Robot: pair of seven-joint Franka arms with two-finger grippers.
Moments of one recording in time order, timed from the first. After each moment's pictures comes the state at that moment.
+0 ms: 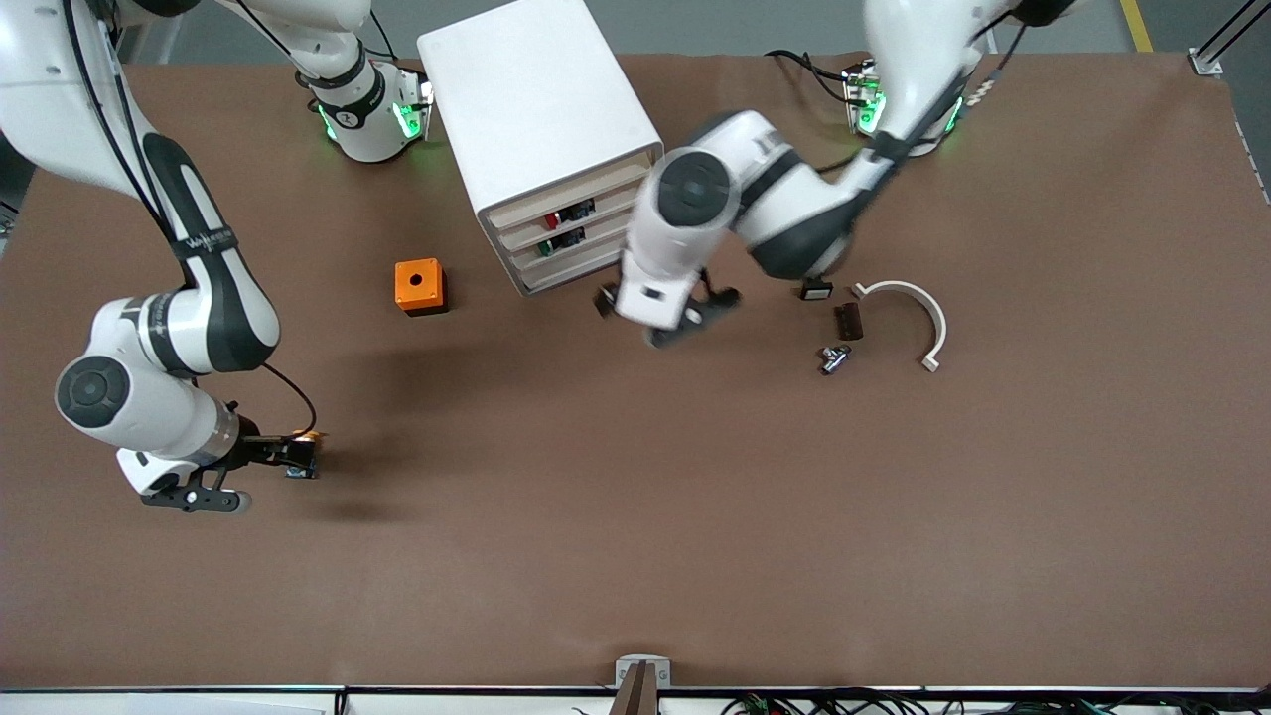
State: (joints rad) left arm -0.26 0.55 -0.53 -1.43 0.09 1.94 -1.34; right arm -0.26 0.53 0.30 -1.67 -0.25 2.19 0.22
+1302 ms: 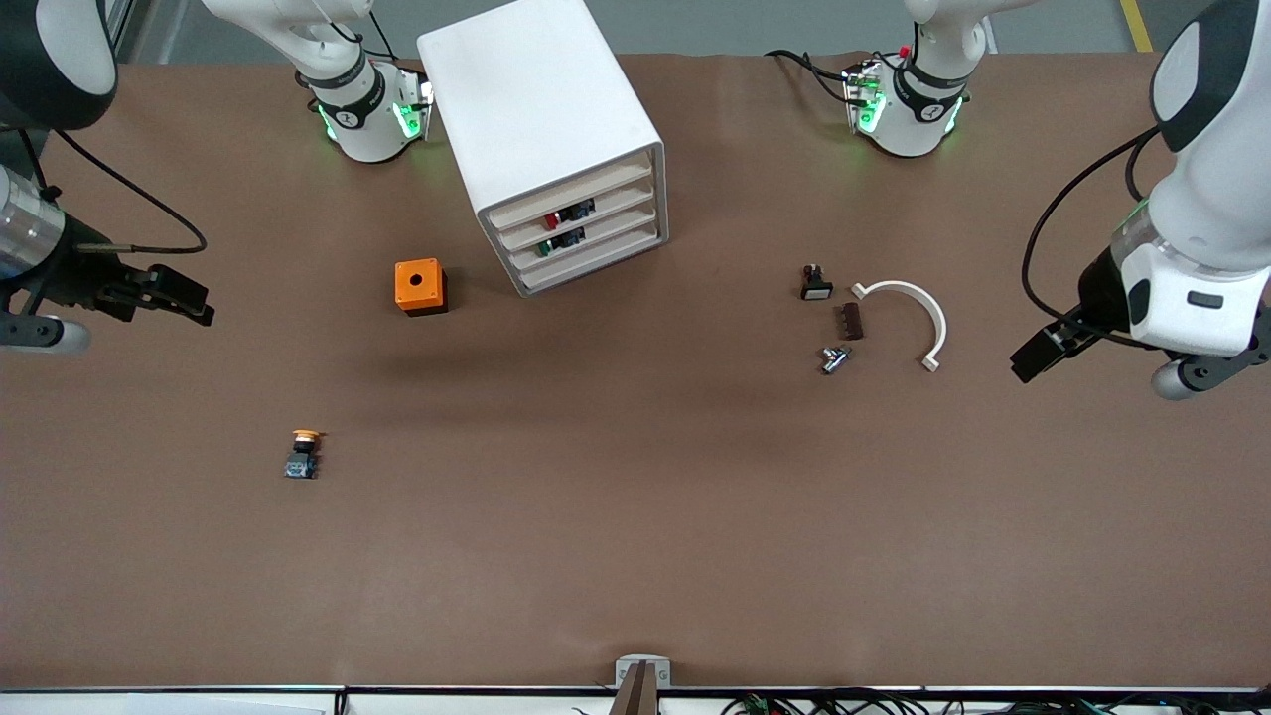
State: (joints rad) left arm 0.25 0.19 -0.50 -1.42 0.19 1.67 -0.70; right arm 0.00 0.04 0.00 -1.63 0.03 1.66 0.09
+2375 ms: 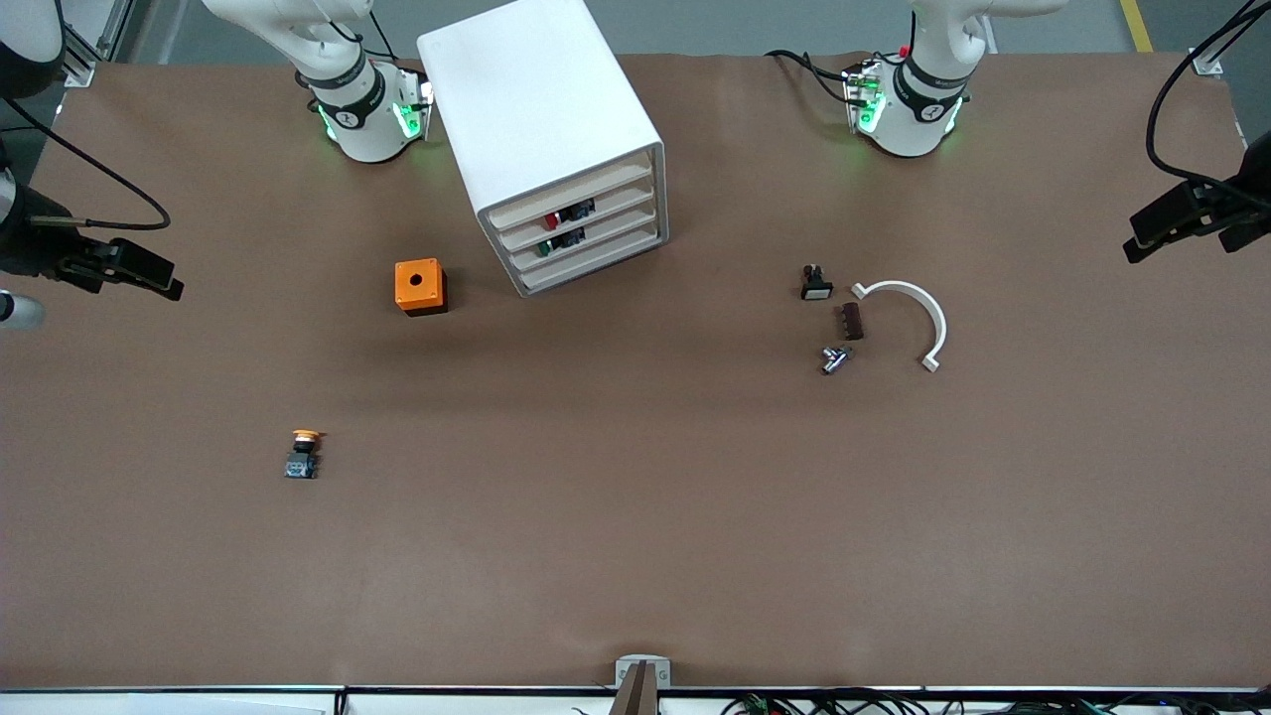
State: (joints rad) left arm -0.10 0.02 0.06 -1.42 0.01 1.44 -0.11; right arm 0.00 0.03 -0.03 -1.60 0.03 1.59 0.09
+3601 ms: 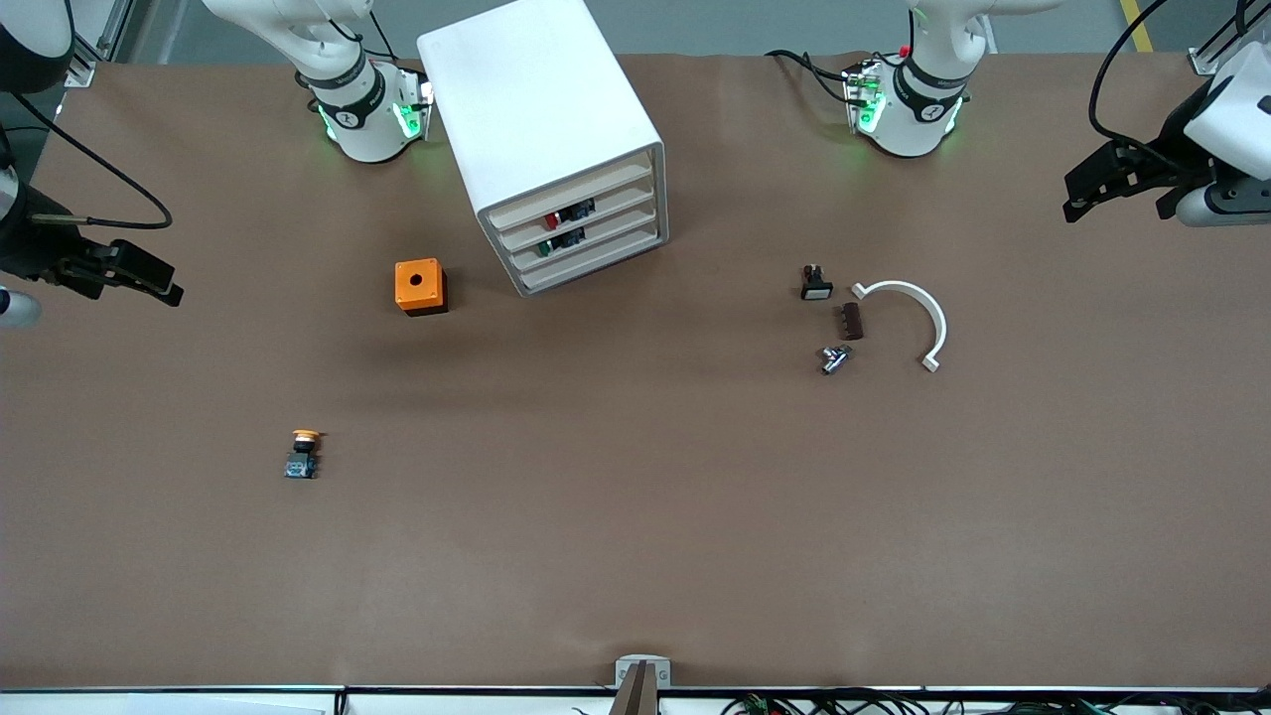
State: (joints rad) left arm -0.01 -0.11 -0.09 -1.64 0.01 1.50 -0.11; right arm -0.02 0.00 -0.01 -1.64 0.03 1.65 0.09
